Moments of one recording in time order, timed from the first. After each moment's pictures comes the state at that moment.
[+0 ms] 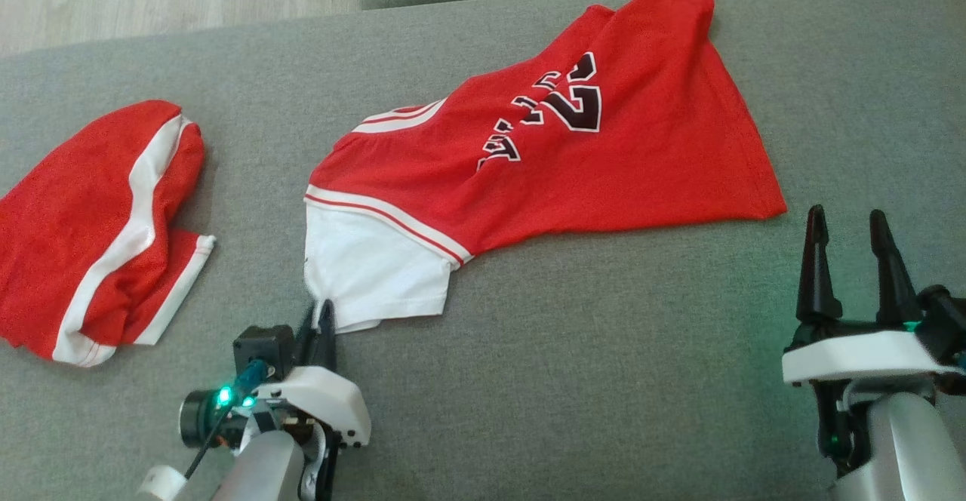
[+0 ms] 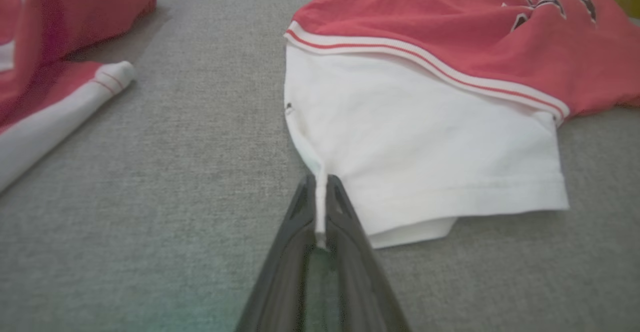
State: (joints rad) left arm -0.28 0.05 -0.27 0.68 -0.28 0.06 -0.09; right arm -0.12 -0.05 -0.11 0.27 0.18 0.12 -0.25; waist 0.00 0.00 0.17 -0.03
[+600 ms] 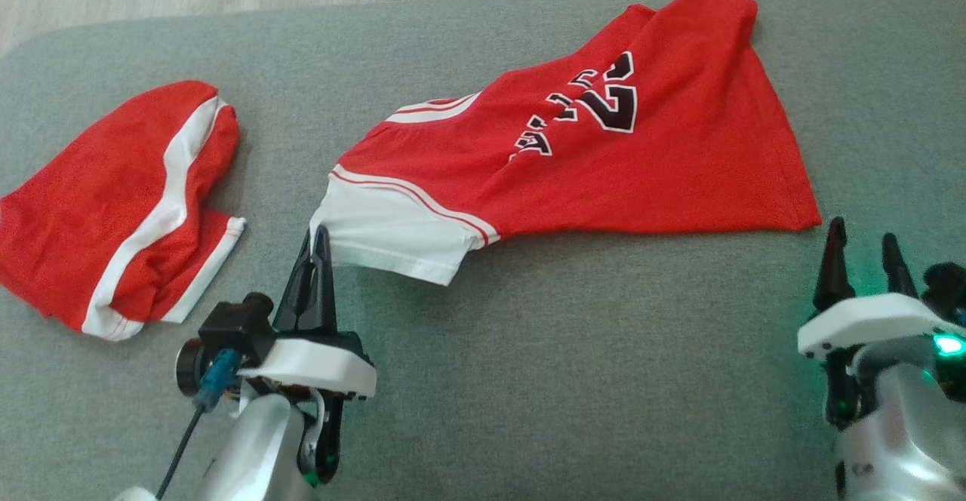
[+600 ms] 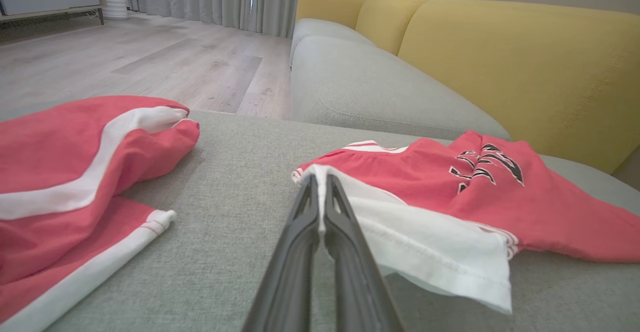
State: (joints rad) left arm -0.28 0.05 -0.26 0.47 -0.35 0.01 -0.25; right arm -0.34 -0.05 -0.30 0.69 0.15 0.12 -0.20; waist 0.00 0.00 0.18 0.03
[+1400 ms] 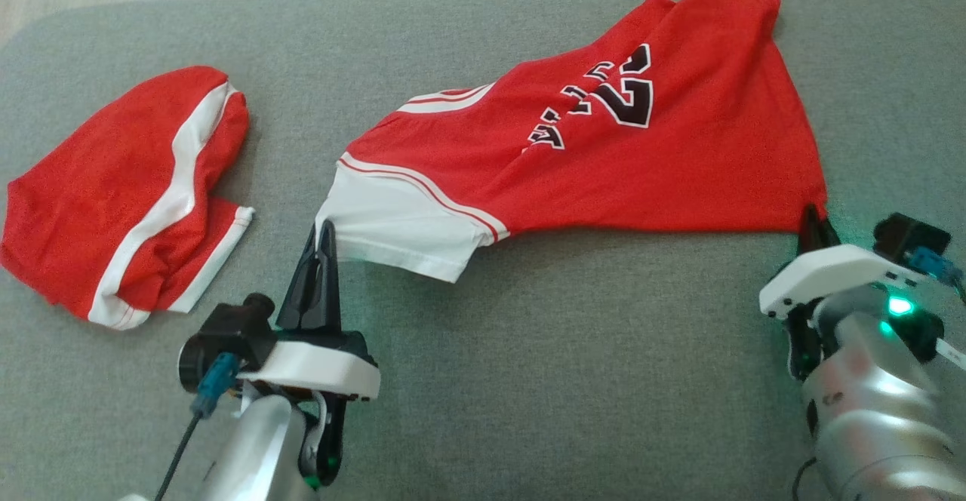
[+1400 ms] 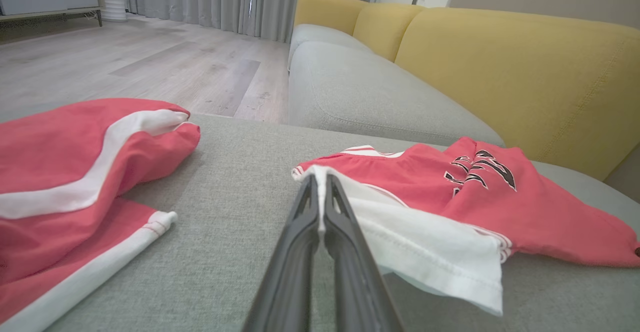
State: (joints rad) left arm -0.26 0.04 -0.26 0.41 -0.34 -0.02 -0.25; right arm -0.65 -0.06 -0.37 1.19 0.04 0.12 -0.26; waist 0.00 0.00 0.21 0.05
